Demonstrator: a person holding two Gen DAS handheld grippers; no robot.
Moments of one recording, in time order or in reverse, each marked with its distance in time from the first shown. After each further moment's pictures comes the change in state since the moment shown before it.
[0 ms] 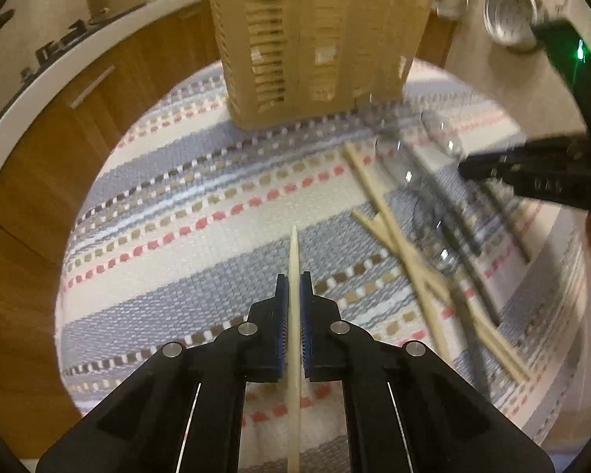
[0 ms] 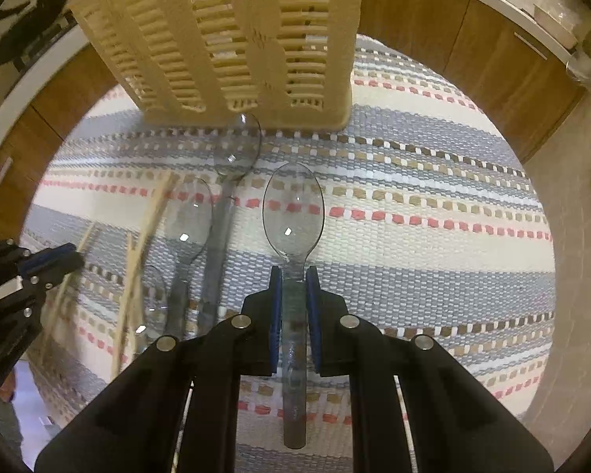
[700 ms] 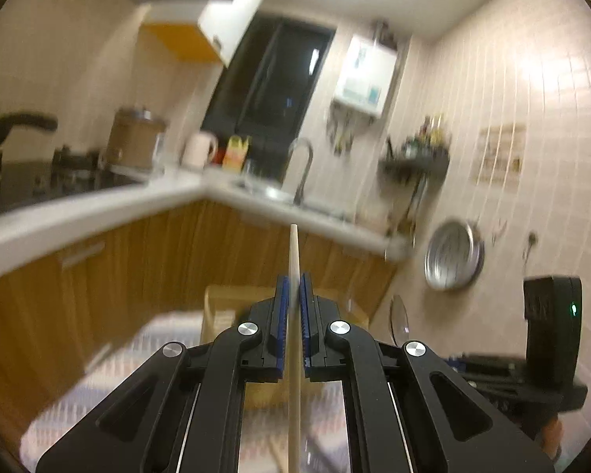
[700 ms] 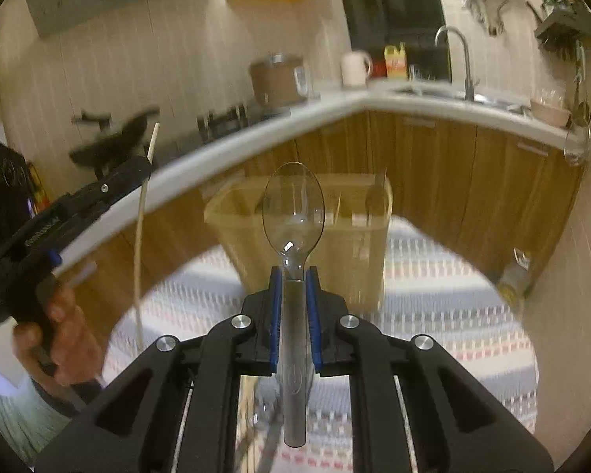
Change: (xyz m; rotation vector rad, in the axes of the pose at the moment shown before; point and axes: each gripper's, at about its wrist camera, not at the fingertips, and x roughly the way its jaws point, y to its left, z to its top) left arm -0.127 0.008 0.088 -0.222 -0.836 -0.240; right arm -0.150 -0.003 0.016 -0.005 -0.574 0.180
